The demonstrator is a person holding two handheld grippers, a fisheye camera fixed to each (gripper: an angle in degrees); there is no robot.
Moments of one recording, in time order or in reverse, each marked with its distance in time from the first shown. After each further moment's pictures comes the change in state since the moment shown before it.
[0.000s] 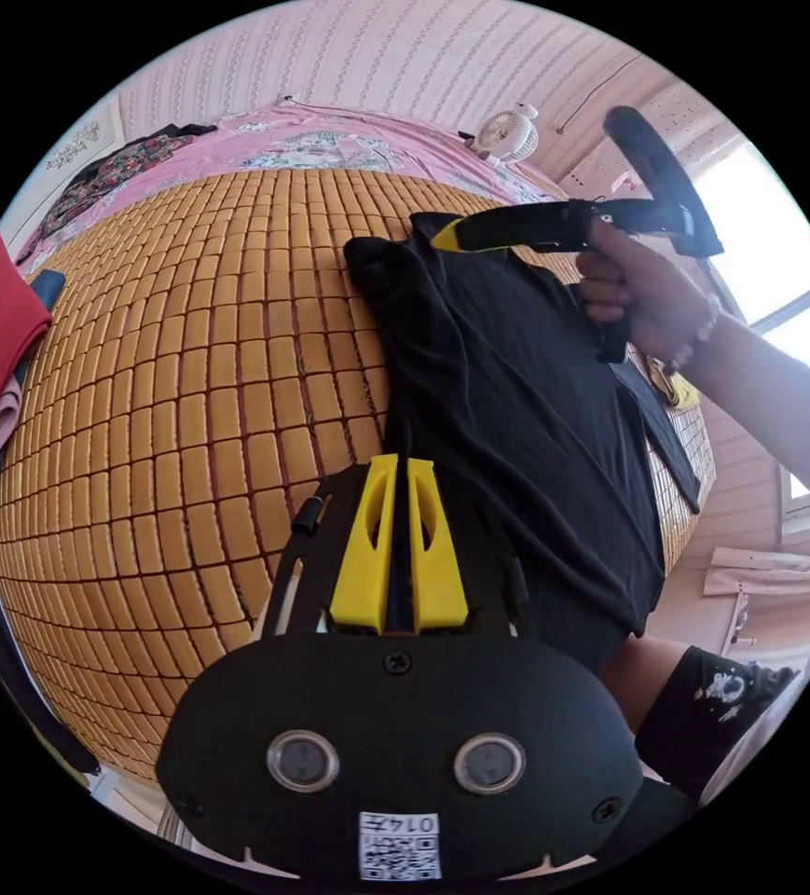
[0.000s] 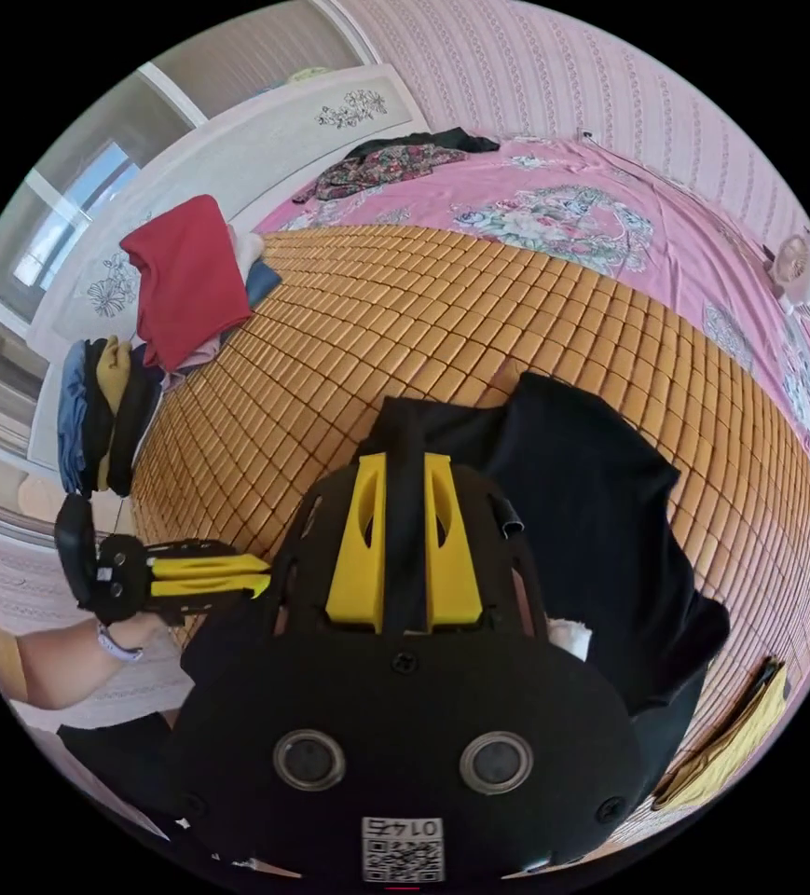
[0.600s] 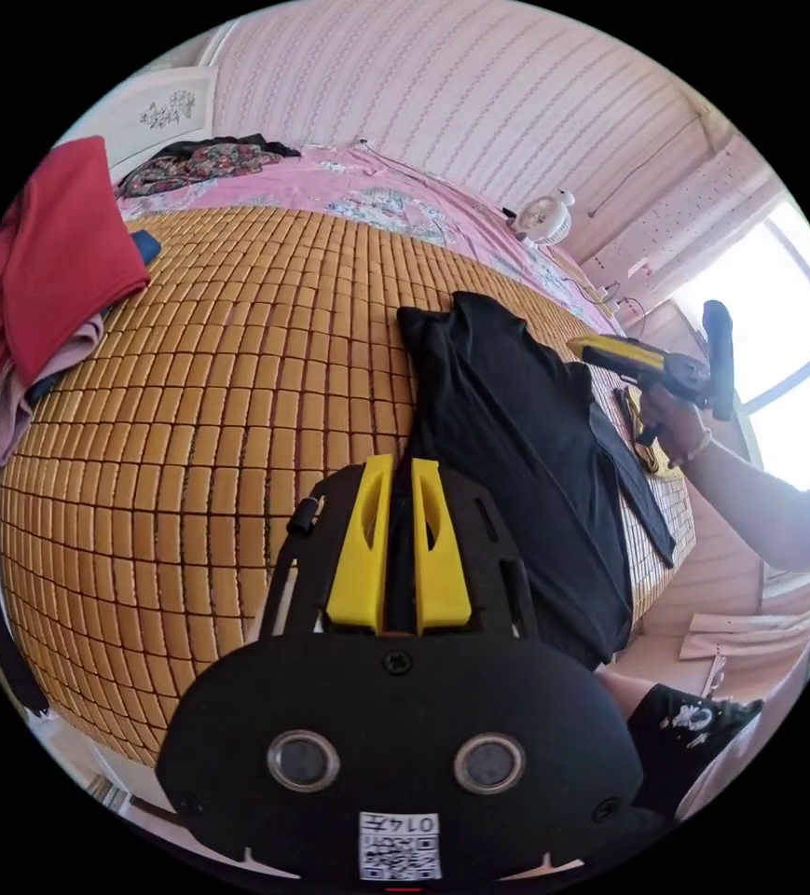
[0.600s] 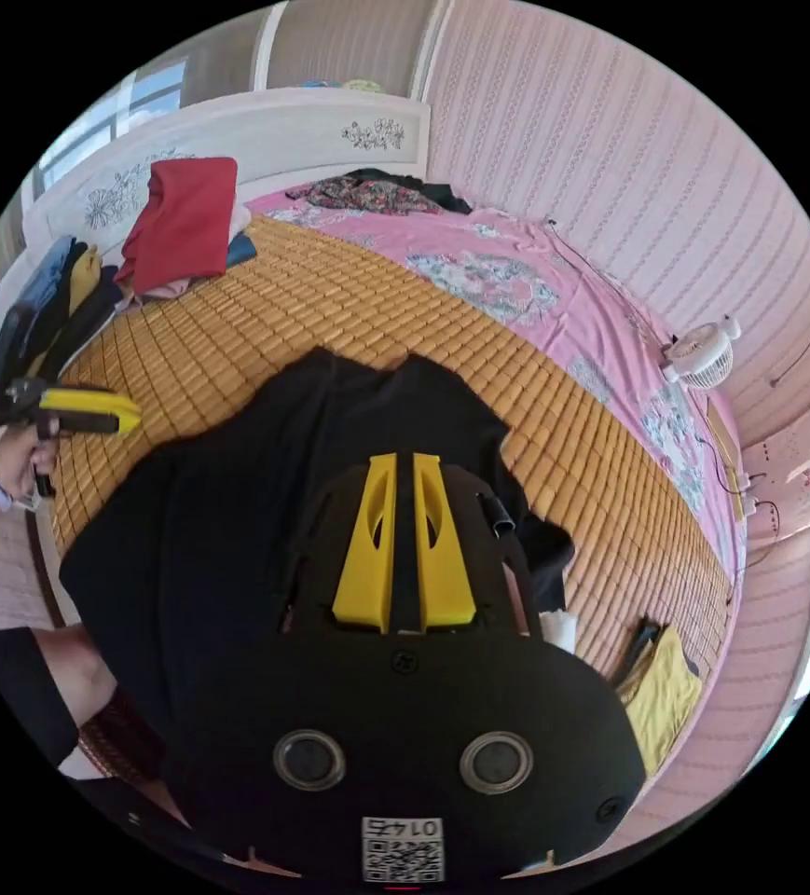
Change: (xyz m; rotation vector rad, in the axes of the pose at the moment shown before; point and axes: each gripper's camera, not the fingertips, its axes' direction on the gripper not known) left arm -0.010 0.022 -0.022 0.180 0.021 -0.123; right arm -0.014 0.127 -0.101 0.111 0.384 -0.179
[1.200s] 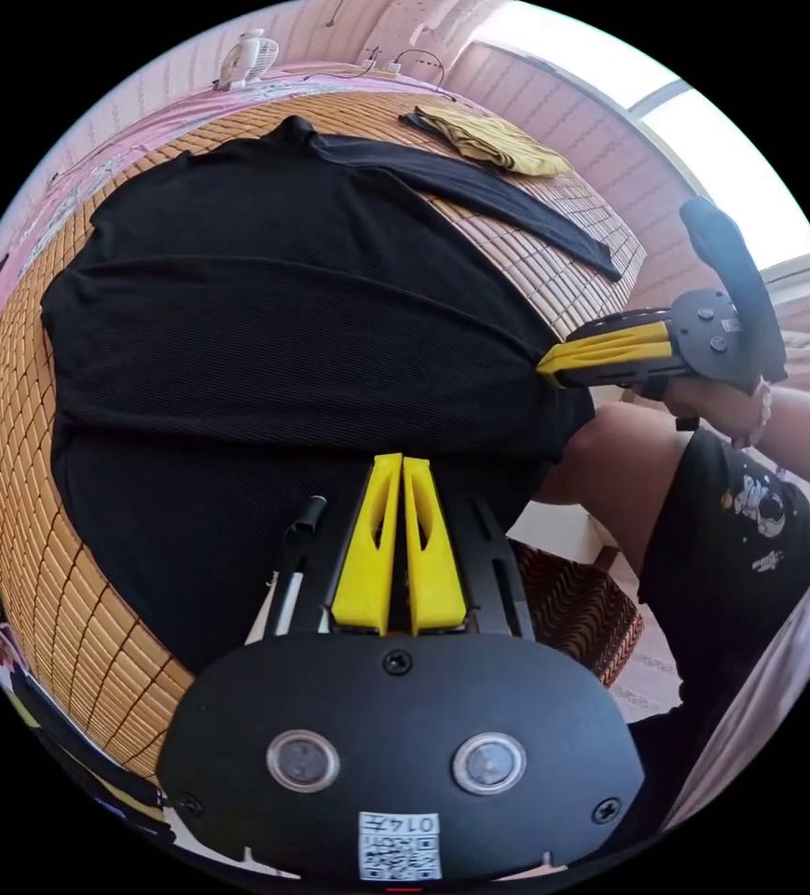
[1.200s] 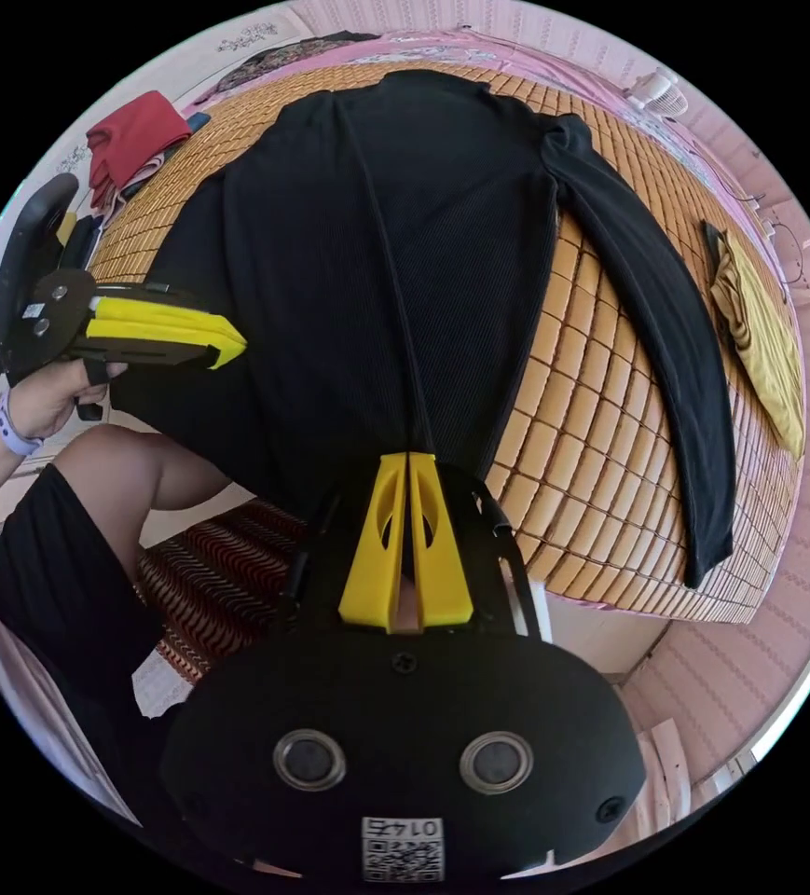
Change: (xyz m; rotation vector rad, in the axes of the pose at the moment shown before) left arm 0.198 0.114 0.119 -0.465 0.065 0.608; right arm -0.081 0.284 -0.075 -0.458 -0.173 0.349
